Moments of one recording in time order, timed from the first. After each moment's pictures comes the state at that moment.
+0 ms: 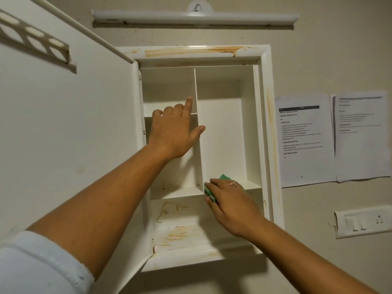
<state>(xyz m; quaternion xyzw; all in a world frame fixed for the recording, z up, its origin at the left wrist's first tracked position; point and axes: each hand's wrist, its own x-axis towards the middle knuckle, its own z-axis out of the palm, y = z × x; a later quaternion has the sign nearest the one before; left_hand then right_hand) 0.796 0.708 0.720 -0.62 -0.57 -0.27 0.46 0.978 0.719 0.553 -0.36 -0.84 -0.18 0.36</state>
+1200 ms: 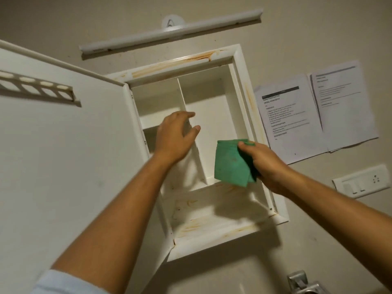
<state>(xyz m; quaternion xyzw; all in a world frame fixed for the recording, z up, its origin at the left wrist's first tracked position) 0.819 0.660 0.711 -0.74 -0.47 -0.41 0.26 1.031 0.666 0.614 -0.29 -0.58 0.45 0.61</state>
